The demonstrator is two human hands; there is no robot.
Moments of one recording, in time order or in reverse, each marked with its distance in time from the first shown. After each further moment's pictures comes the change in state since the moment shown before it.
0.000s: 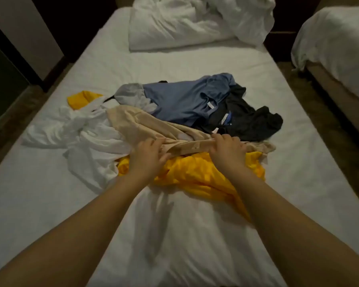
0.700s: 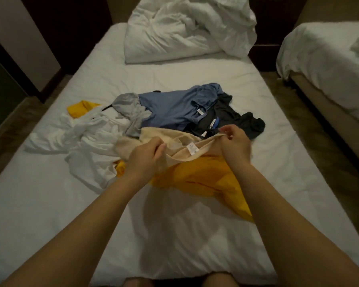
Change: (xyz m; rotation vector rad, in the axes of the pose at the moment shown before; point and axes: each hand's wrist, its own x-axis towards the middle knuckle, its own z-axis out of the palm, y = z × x) left_hand -0.048 0.054 -0.076 -0.382 0.073 0.033; right_hand -0.042 0.006 -0.080 0.718 0.251 0.159
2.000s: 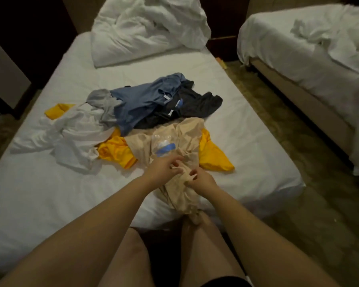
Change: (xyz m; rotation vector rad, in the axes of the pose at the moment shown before) left_hand -0.111 0.053 0.088 -0.003 -0.499 0.060; right_hand -0.182 0.101 -0.029 -0.127 -0.459 0.269
